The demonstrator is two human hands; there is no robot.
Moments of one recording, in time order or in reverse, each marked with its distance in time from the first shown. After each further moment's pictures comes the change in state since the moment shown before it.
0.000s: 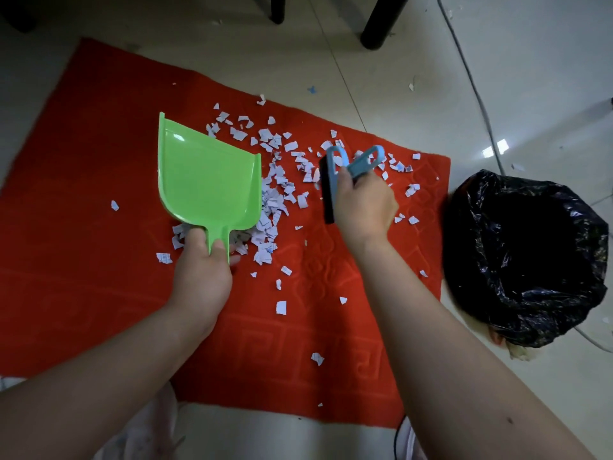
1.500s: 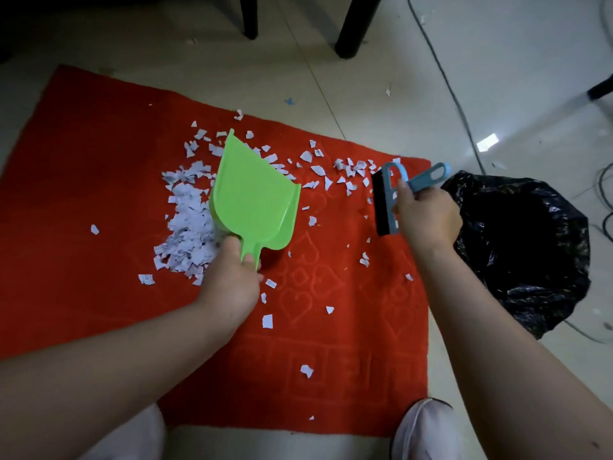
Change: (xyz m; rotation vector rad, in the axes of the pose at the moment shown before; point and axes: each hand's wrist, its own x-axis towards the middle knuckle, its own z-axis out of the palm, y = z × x) left_hand -0.014 0.031 0.038 0.274 -0.197 -0.007; right_hand 0.042 0.086 -0.053 -0.066 0.107 0.147
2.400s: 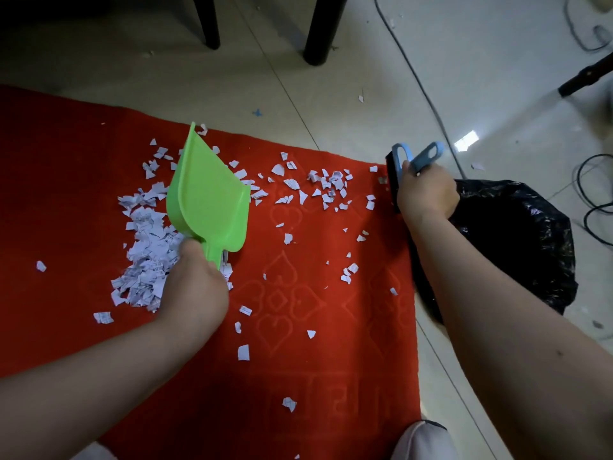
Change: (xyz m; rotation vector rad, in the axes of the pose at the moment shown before) left_hand 0.023 0.019 0.003 0.283 0.120 0.079; right_hand 0.074 0.006 0.001 -0.054 0.085 0.114
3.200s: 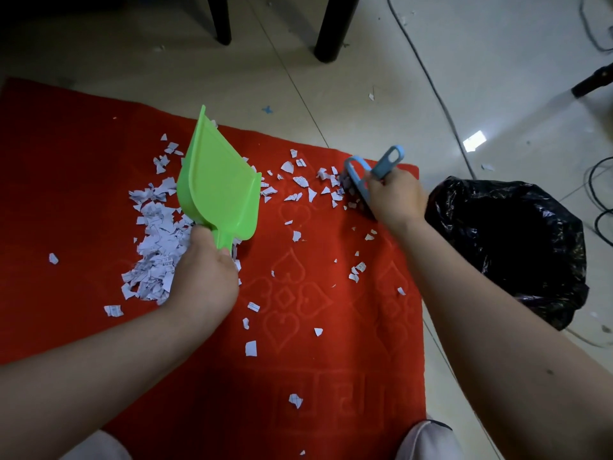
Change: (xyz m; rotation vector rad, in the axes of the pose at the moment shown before) left_hand 0.004 0.005 -0.007 -0.089 -0.040 0.003; right_hand -0.026 -0.021 0.023 0.006 -0.239 -0.231
